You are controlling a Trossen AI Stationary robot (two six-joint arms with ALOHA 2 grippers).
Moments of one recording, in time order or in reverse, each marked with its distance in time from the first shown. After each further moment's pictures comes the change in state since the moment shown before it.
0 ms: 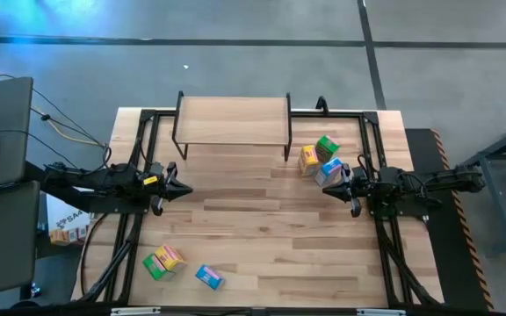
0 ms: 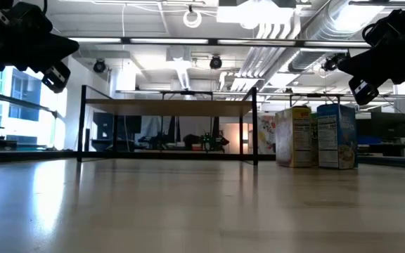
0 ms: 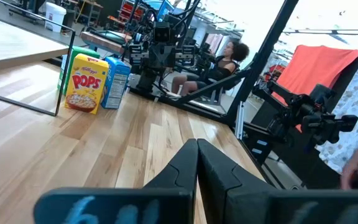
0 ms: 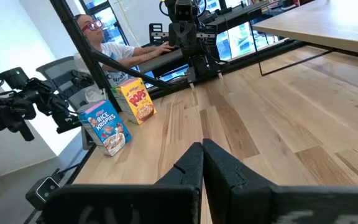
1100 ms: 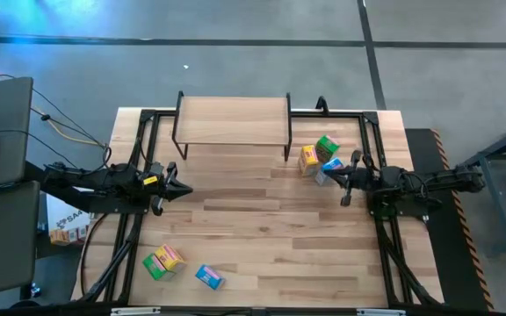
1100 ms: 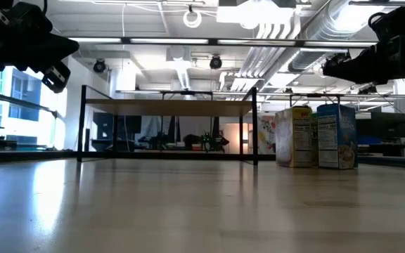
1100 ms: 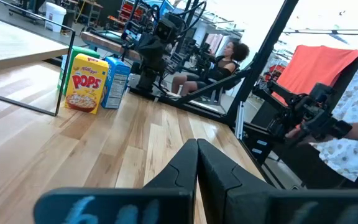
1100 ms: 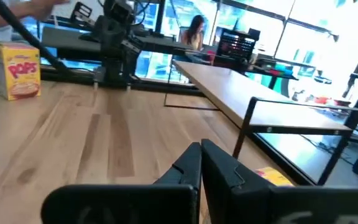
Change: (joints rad) left arm 0.000 0.000 0.000 0.000 0.000 0.000; right arm -0.002 0.001 0.000 0.058 0.330 -0.544
